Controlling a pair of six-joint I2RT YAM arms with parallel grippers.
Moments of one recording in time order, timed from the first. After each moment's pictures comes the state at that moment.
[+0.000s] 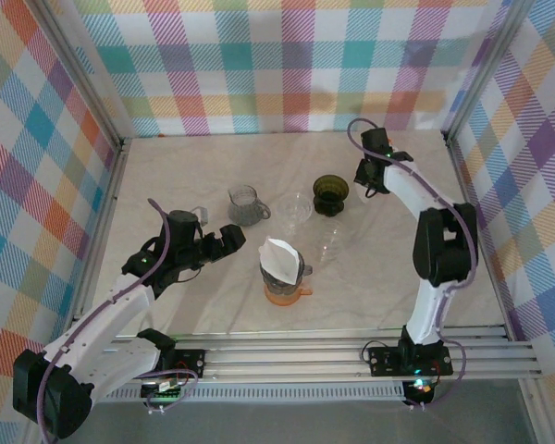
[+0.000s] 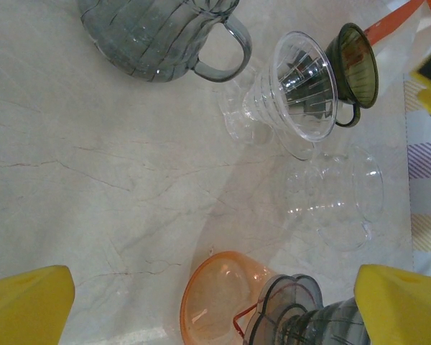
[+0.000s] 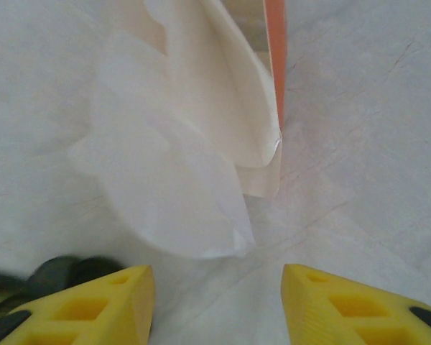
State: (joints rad) left arm -0.44 0.94 0.71 -0.47 0.19 -0.81; right arm 0.22 1.86 1.52 -0.65 0.24 0.55
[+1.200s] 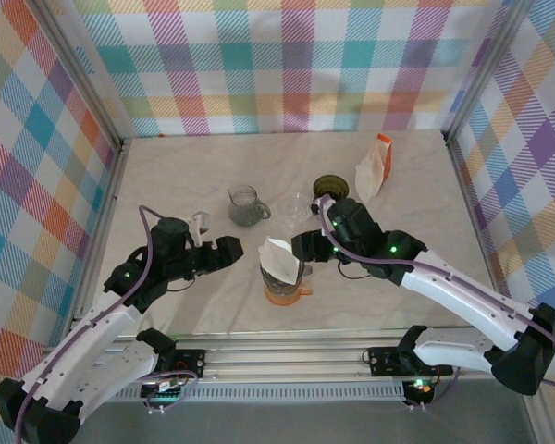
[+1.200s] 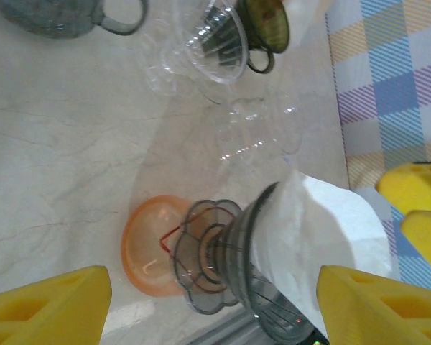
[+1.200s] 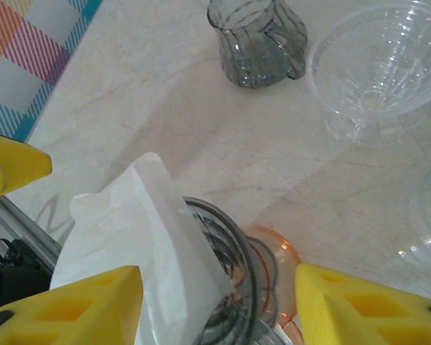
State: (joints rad) left arm -0.54 0.80 0.77 -0.59 0.29 -0.80; right arm 0.86 1.14 1.04 -0.59 -0.05 0.51
